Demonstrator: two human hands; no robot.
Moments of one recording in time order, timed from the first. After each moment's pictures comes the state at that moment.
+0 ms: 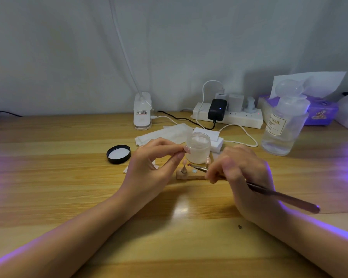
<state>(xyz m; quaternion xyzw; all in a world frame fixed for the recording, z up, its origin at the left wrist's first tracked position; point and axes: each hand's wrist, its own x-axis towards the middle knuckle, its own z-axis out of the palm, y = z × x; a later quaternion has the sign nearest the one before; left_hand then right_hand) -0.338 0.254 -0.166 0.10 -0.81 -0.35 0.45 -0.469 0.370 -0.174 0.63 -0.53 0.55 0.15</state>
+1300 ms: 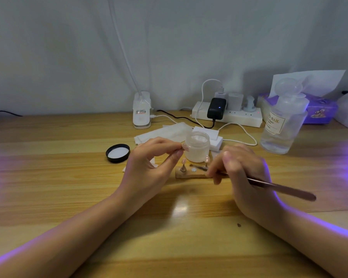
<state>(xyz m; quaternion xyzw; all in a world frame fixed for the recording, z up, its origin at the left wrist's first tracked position) -0.336 0.252 -0.166 0.10 -0.82 -0.33 0.46 -0.471 0.370 -0.175 0.61 -0.55 0.55 0.11</state>
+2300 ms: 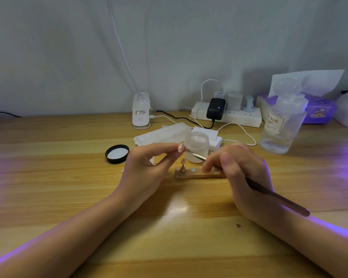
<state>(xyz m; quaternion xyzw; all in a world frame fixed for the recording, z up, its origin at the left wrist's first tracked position) -0.339 0.253 -0.167 0.14 -0.79 -0.38 0.46 -0.465 0.374 -0.168 0.61 -0.55 0.56 0.10</state>
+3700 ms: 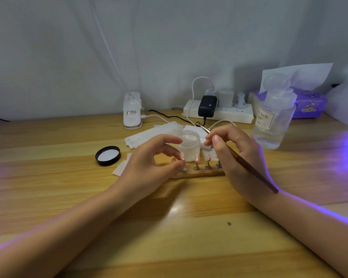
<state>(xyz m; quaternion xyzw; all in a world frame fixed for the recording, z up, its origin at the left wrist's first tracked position) -0.349 0.257 -0.156 0.18 -0.84 -0.41 0.31 -0.486 0.369 -0.160 0.54 -0.63 0.55 0.09</state>
